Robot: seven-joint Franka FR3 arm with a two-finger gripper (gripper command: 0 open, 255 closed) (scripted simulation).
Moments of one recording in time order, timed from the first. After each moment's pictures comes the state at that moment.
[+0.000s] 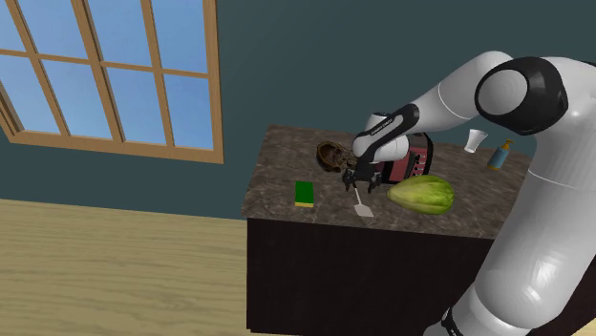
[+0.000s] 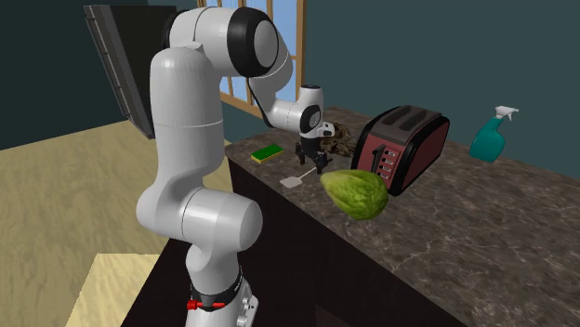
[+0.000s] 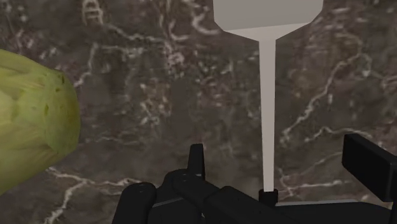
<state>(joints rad) -0.23 0.19 -0.24 -2.28 0.04 2.52 0.29</state>
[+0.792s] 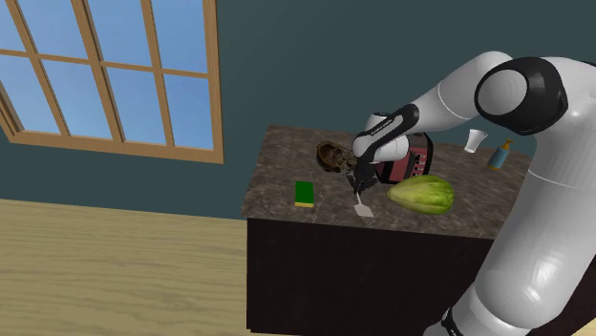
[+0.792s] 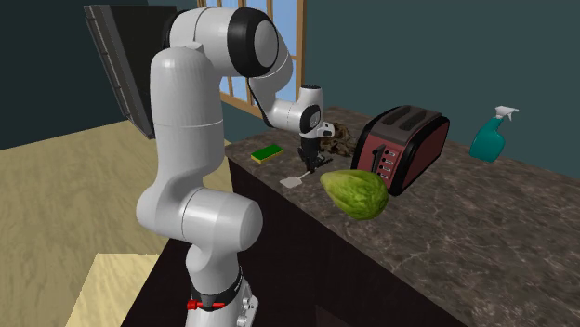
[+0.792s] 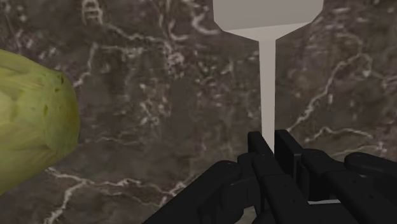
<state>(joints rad) -0.23 0.19 -0.24 -2.28 0.04 2.52 0.29</state>
